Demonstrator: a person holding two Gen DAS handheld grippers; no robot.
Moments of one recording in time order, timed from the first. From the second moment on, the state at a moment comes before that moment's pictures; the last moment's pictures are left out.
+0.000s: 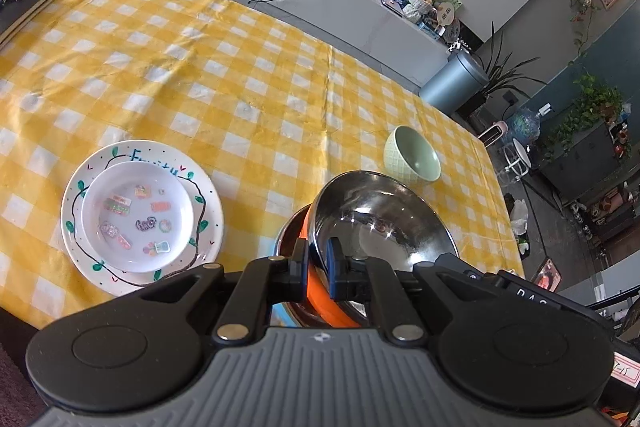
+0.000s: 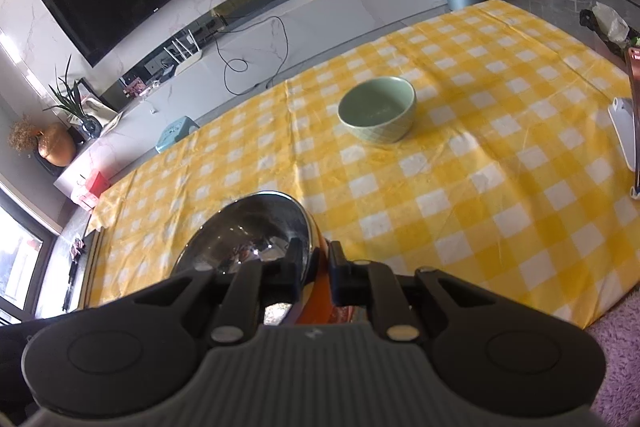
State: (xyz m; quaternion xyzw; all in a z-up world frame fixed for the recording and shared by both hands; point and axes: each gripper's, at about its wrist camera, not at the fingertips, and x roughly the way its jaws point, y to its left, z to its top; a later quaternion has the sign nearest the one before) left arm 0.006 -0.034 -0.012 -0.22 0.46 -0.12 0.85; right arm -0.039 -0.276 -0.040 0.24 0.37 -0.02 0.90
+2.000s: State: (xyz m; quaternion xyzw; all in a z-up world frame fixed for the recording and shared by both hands) left arm 0.027 -0.038 -0.035 -0.18 0.46 -0.14 0.86; right arm -0.013 -0.284 -0.076 0.25 0.39 -0.01 0.89
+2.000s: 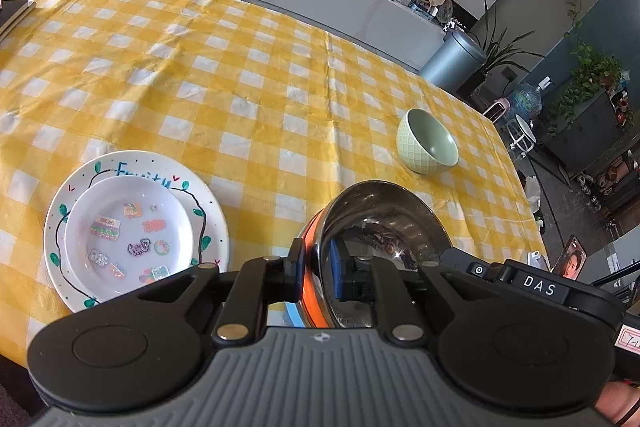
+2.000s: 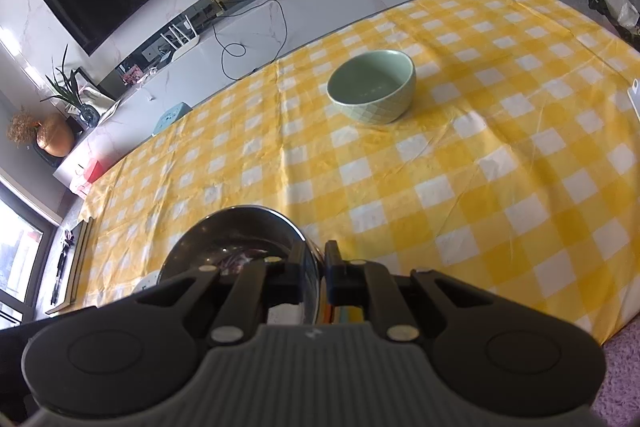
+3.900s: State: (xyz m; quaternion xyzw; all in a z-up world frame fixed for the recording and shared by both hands) left arm 0.256 -0.225 -0.080 -0.04 0.55 -0.20 0.81; right arm 0.182 -0.391 -0.128 0.22 0.43 -0.09 0.87
